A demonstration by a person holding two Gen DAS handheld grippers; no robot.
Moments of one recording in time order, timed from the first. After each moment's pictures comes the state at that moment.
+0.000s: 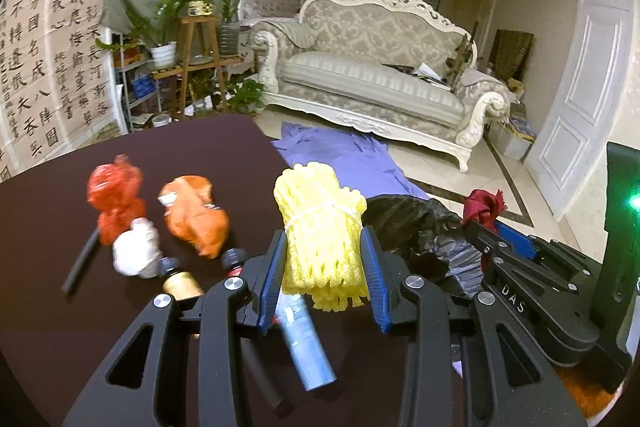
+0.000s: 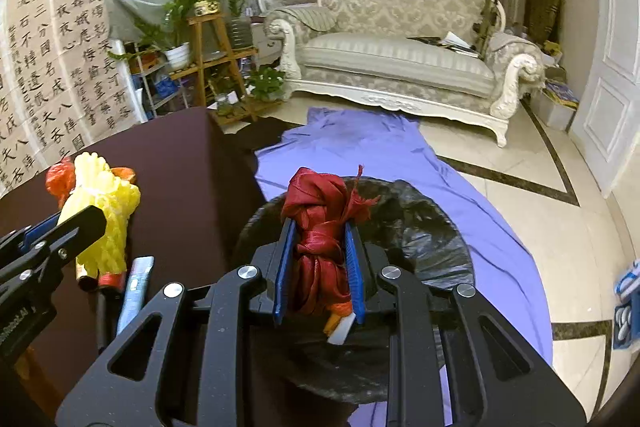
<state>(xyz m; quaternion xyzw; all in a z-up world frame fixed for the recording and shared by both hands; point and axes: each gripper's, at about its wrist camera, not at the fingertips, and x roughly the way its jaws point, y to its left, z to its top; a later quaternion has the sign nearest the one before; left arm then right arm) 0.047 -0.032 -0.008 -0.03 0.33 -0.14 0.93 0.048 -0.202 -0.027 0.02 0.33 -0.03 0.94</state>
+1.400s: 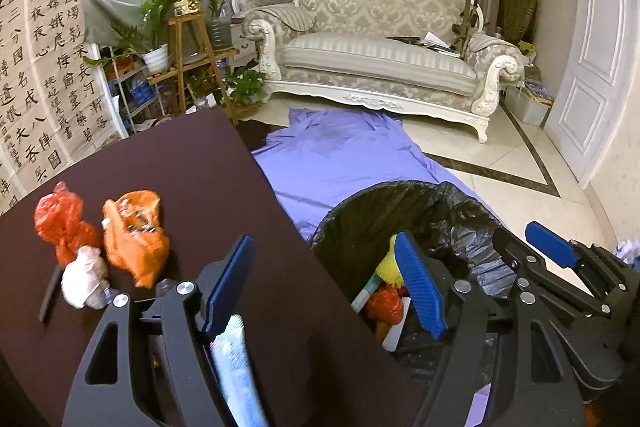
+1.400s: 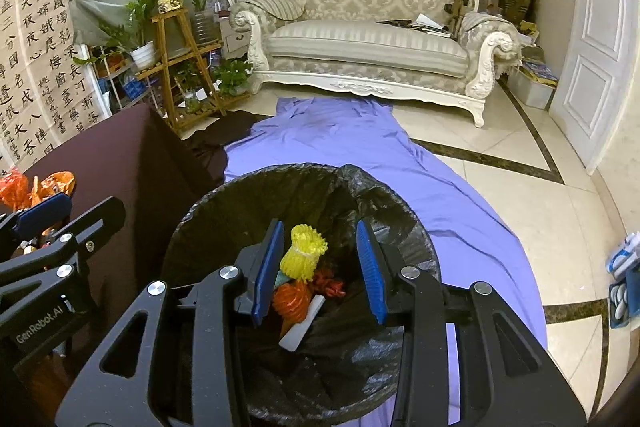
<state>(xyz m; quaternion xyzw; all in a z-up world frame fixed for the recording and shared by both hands) 0.080 -0.085 -0.035 0.04 0.35 -0.11 0.93 0.065 -0.242 -0.049 0.03 0.35 -0.07 0.93</state>
